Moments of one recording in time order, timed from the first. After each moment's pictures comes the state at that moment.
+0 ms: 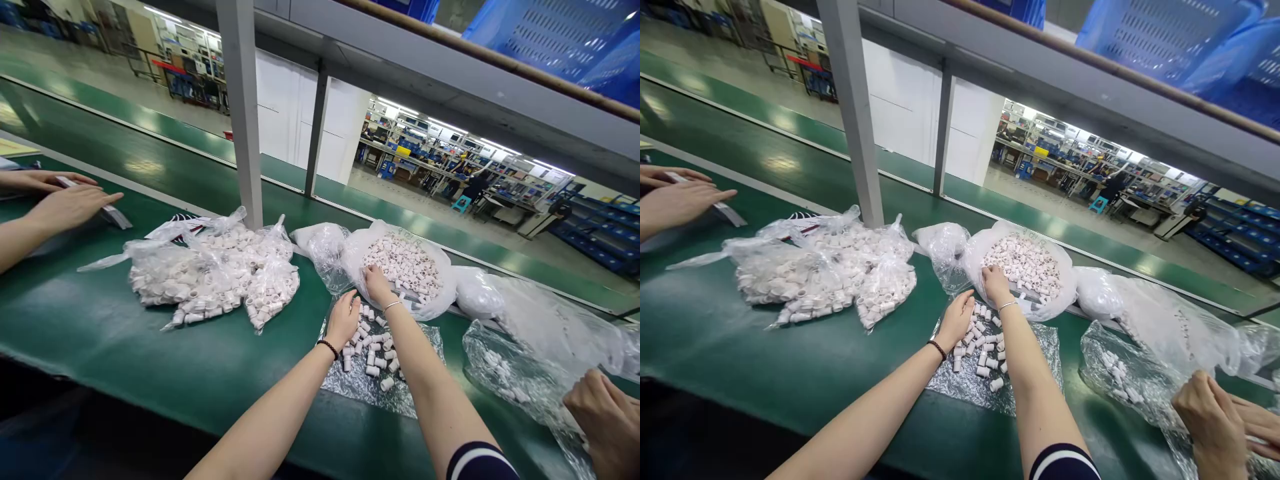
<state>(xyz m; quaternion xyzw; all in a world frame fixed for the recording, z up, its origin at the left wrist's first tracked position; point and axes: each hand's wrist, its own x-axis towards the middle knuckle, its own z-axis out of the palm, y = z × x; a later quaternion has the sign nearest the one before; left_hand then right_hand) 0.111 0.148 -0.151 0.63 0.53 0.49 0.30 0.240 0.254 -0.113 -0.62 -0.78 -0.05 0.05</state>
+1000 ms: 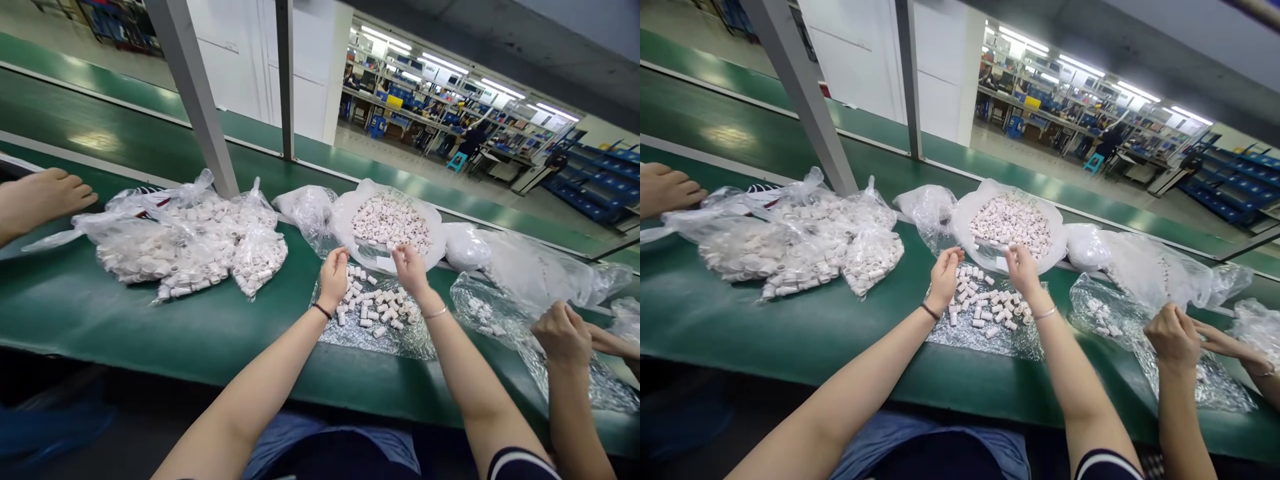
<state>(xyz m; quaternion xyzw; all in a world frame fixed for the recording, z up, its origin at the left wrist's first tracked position) 0.117 0.133 -0.125 0.45 0.44 0.61 0.48 0.305 0.135 -0.071 -0.61 -0.75 -0.04 0.25</state>
